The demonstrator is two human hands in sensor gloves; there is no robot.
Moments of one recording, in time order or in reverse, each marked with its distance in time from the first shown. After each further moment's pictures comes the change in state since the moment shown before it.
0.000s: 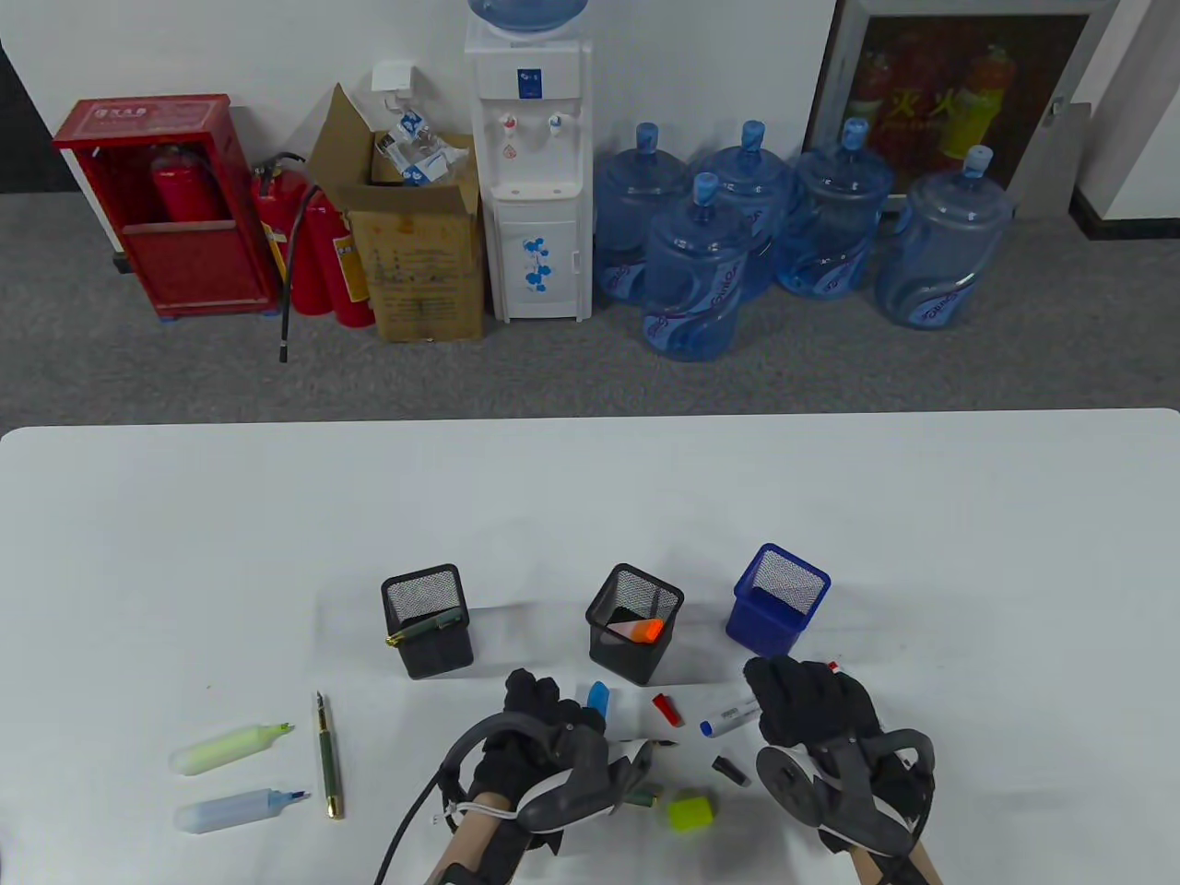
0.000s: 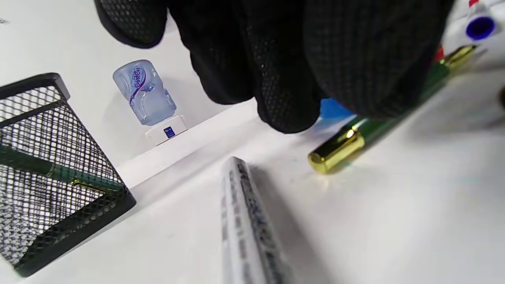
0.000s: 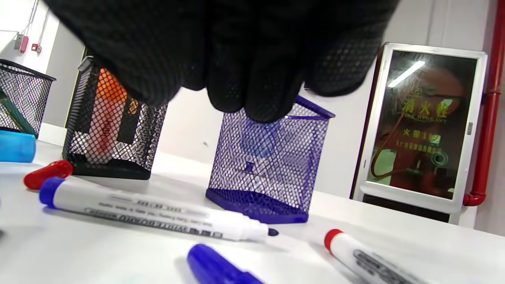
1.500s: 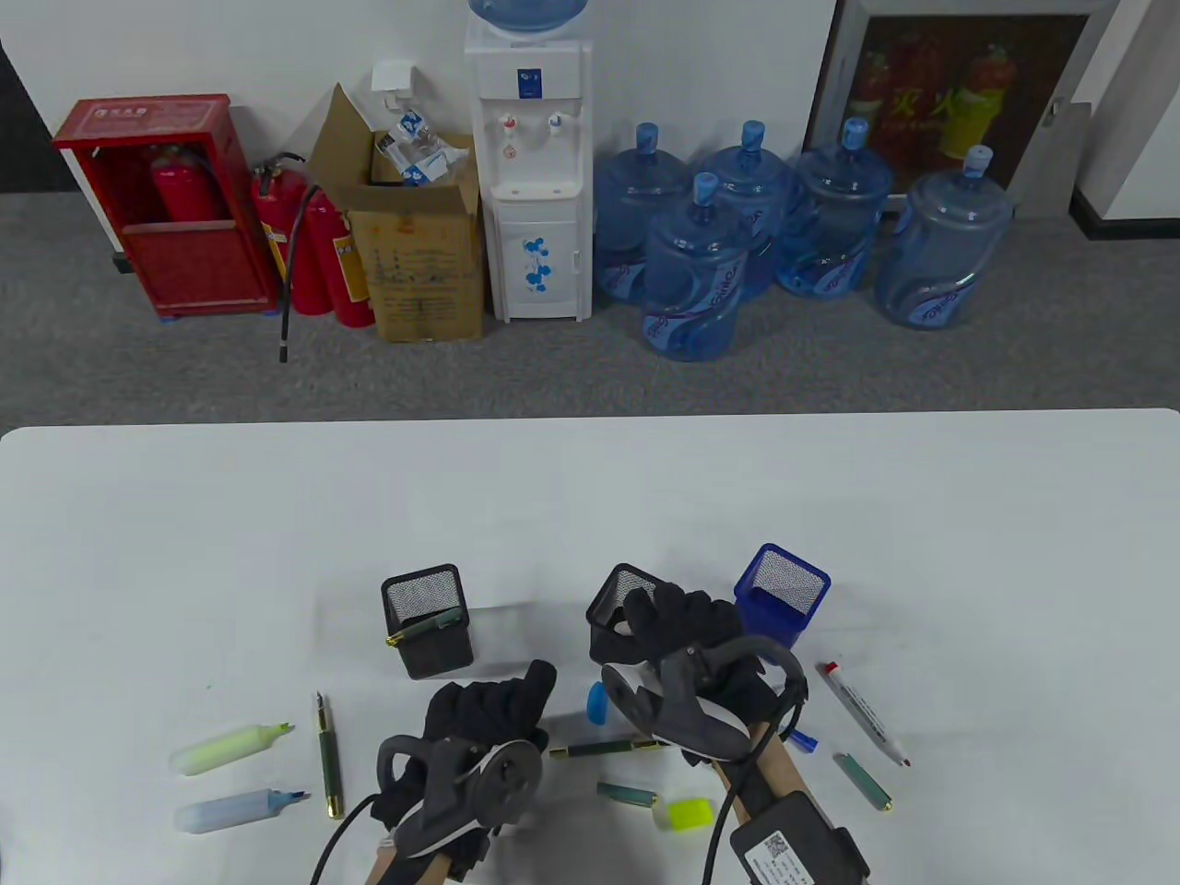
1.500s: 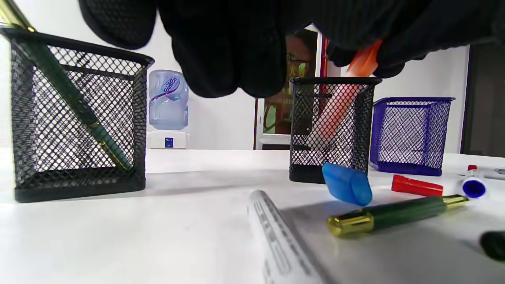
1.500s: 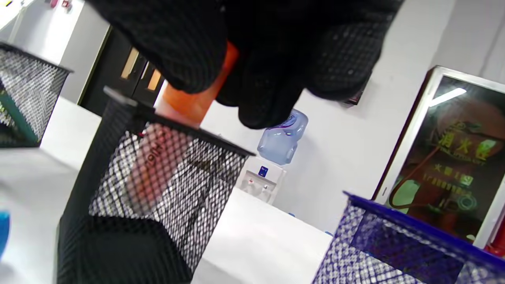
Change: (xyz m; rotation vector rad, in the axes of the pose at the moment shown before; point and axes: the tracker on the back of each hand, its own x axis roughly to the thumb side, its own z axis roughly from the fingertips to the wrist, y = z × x) left_hand -0.077 -0.019 0.046 0.224 0.072 0.503; right_hand 0.101 -0.028 -0.099 0.044 -0.110 0.186
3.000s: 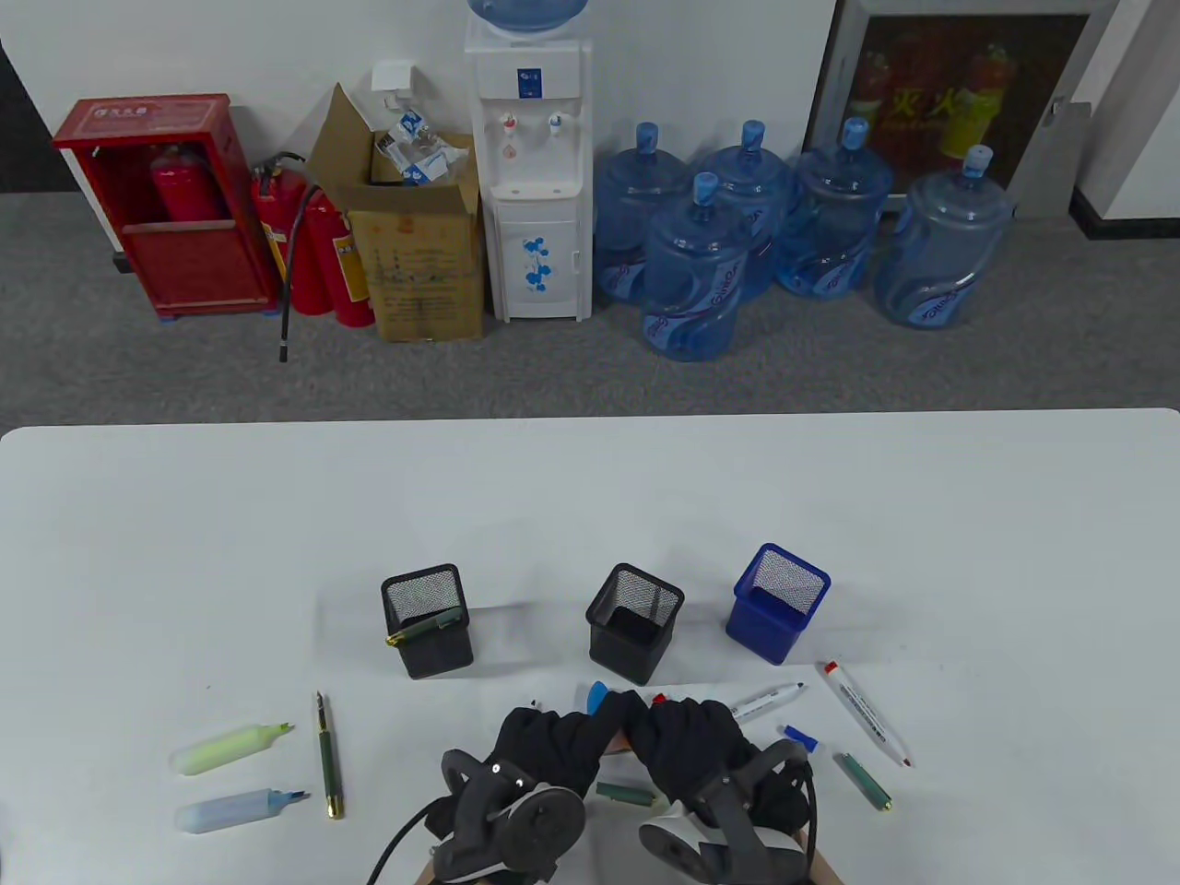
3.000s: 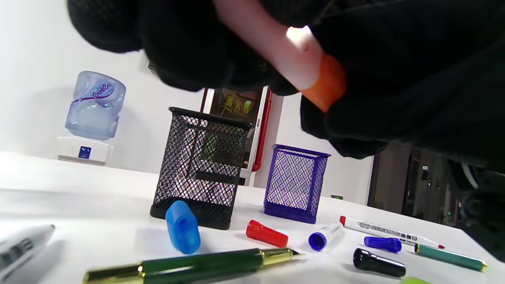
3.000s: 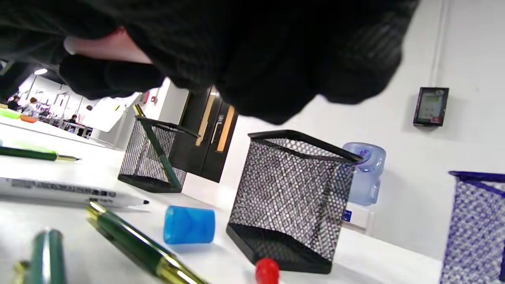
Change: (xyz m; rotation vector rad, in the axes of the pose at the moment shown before) left_hand 0.049 0.013 0.008 0.143 -0.205 0.230; right_hand 0.014 0.000 0.094 -0.235 -0.203 -0.276
